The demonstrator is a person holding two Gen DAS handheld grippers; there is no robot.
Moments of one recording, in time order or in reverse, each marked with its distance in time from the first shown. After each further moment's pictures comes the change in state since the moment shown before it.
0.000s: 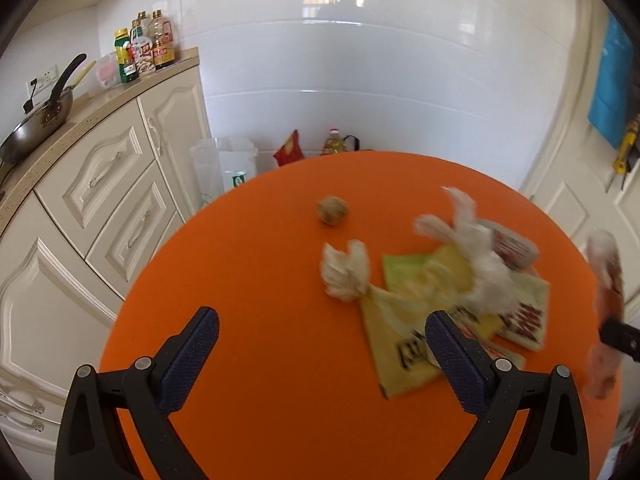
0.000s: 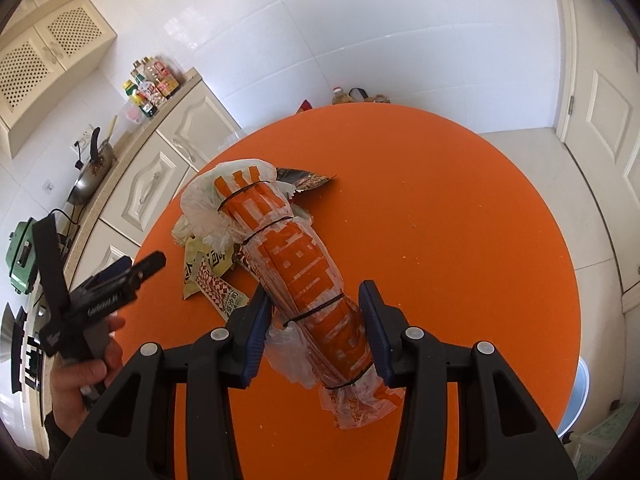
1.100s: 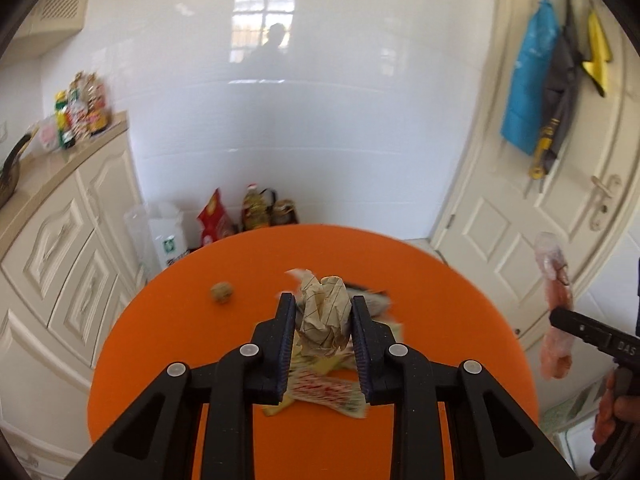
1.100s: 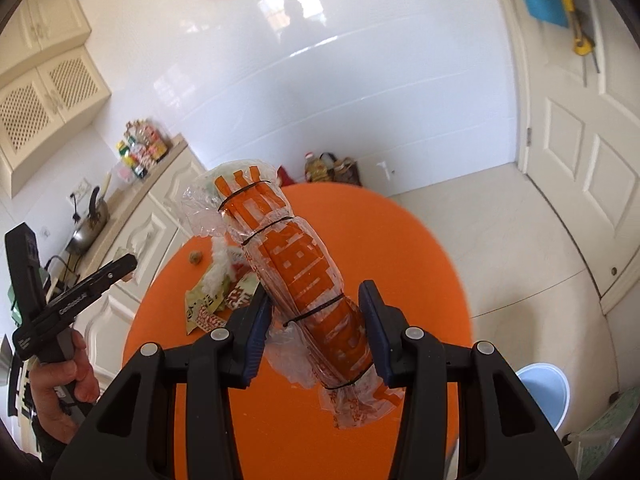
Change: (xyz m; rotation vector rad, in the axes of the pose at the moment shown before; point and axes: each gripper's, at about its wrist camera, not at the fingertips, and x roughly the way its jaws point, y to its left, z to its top) left arm -0.052 -0.035 0.028 0.138 -0.168 -0.274; right arm -0.110 -0.030 -0.012 0.061 -0.246 -0.073
